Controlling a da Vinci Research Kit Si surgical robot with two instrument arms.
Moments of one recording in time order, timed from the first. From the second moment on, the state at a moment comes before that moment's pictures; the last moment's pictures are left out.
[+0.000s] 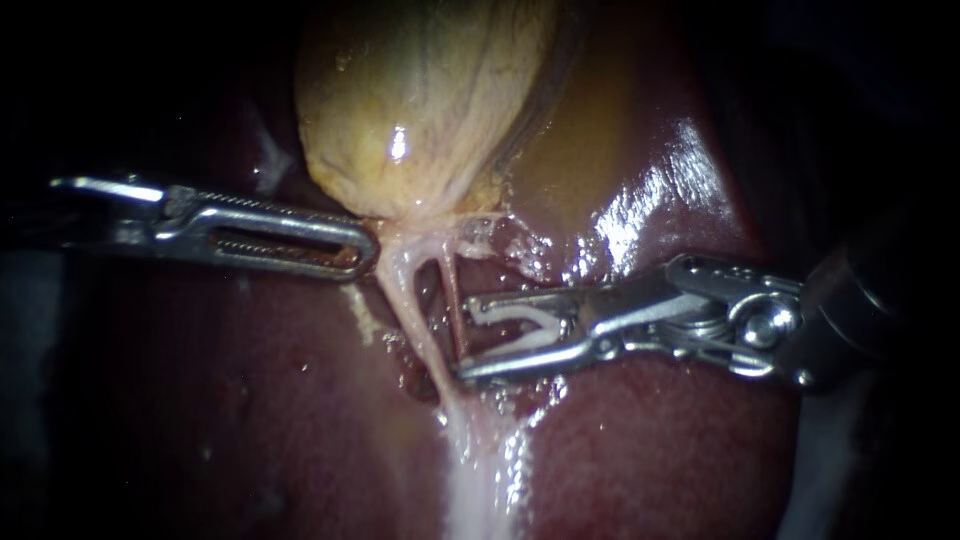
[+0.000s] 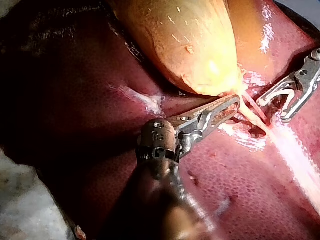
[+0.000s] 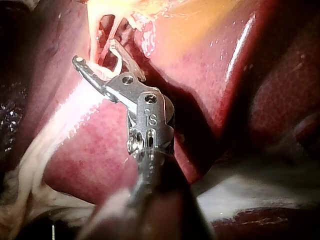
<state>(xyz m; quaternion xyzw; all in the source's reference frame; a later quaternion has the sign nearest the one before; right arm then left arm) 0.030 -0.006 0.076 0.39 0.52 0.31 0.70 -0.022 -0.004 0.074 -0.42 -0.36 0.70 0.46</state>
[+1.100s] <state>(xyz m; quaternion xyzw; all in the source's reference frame) 0.033 -0.009 0.077 0.39 0.52 0.29 0.70 -0.022 -0.005 0.074 -0.42 -0.36 0.70 0.46</state>
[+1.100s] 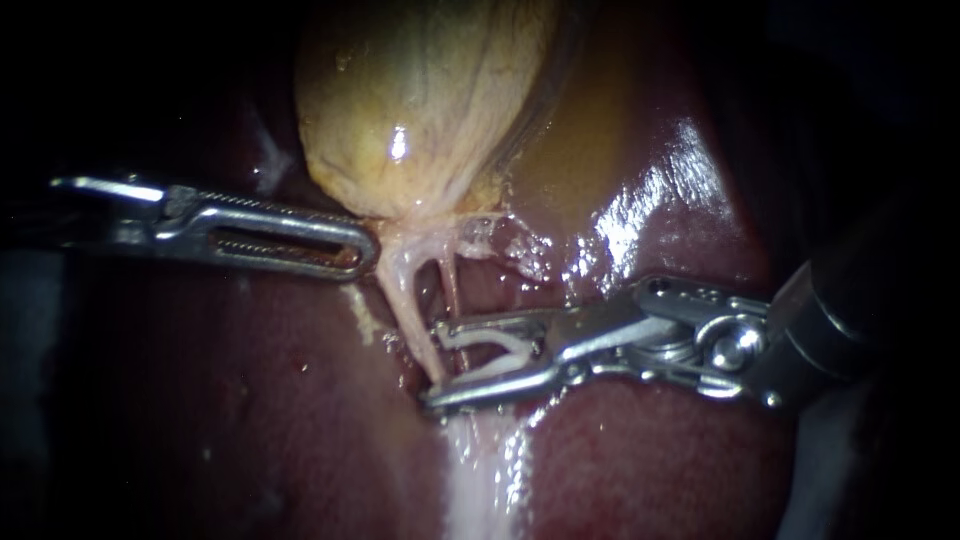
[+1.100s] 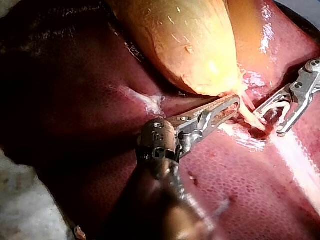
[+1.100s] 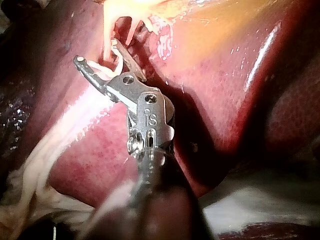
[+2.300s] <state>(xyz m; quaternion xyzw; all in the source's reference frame) 0.038 -0.012 0.078 0.39 0.54 0.23 0.71 -0.023 -0.004 0.074 -0.42 -0.36 0.70 0.46</state>
